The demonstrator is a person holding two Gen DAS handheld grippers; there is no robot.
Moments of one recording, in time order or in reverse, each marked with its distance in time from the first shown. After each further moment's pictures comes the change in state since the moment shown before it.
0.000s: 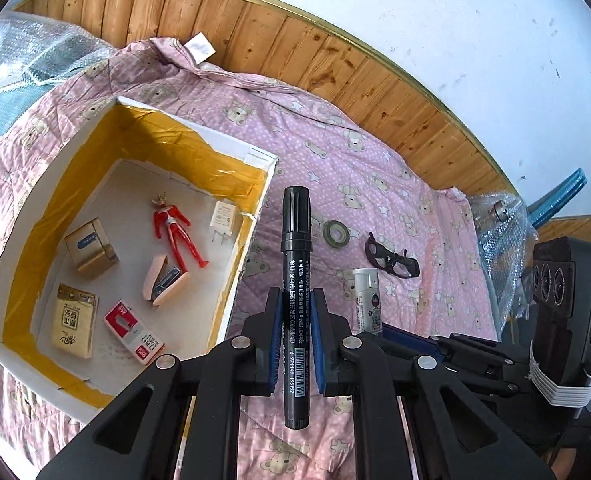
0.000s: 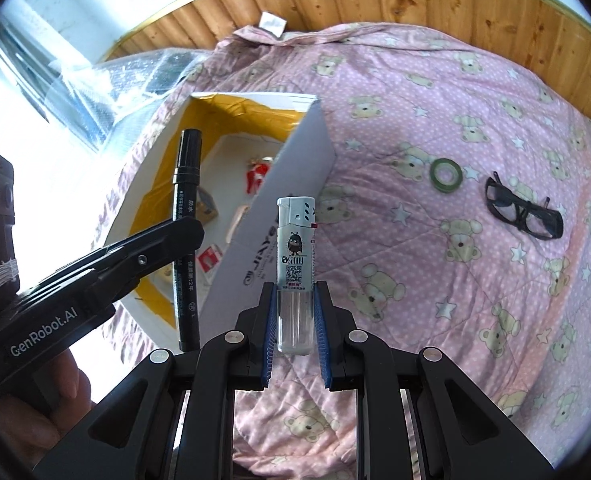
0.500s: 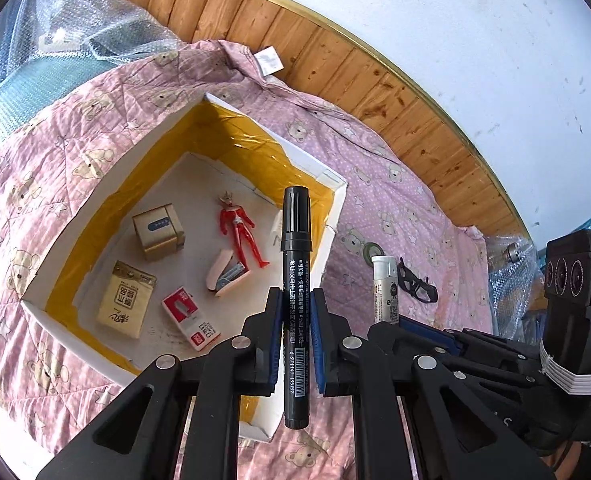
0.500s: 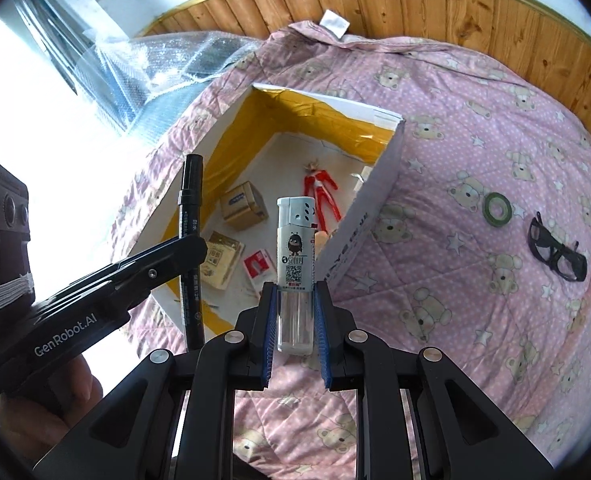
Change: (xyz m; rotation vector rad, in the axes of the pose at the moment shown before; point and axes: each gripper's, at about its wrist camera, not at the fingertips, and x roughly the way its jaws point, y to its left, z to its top) left arm -0.038 0.066 -0.005 -0.148 -0.066 0.040; right arm 0.012 0.063 0.018 -0.119 0.016 0.042
